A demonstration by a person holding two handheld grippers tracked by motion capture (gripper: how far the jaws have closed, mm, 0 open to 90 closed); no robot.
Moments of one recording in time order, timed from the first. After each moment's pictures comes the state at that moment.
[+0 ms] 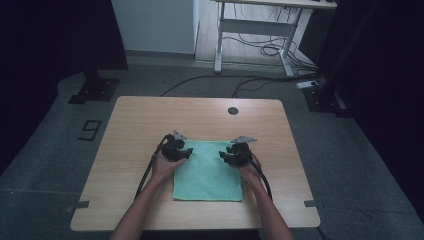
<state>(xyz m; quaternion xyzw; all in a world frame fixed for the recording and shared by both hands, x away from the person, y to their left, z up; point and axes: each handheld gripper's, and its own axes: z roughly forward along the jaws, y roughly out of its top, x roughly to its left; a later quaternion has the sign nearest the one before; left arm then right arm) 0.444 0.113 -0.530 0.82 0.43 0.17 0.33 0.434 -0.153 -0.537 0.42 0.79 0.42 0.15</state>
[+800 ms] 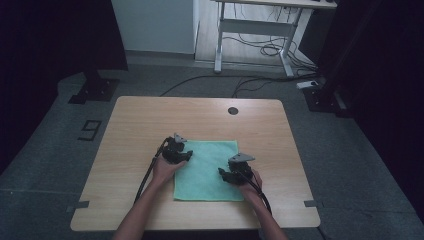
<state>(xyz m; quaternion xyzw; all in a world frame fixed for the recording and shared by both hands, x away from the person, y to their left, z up) 0.443 0.114 -0.541 0.82 0.44 0.17 0.33 0.373 -0.148 -0.546 0.42 0.80 0.38 0.18</state>
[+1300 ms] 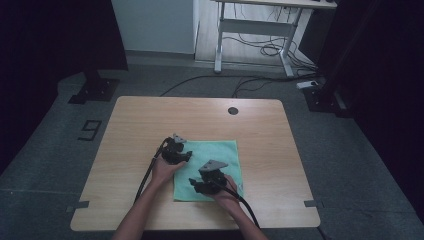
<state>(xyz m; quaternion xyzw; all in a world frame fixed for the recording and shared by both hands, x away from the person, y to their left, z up) 0.441 0.116 -0.541 0.82 0.44 0.17 0.33 0.338 -0.059 -0.534 0.34 0.83 0.42 0.12</state>
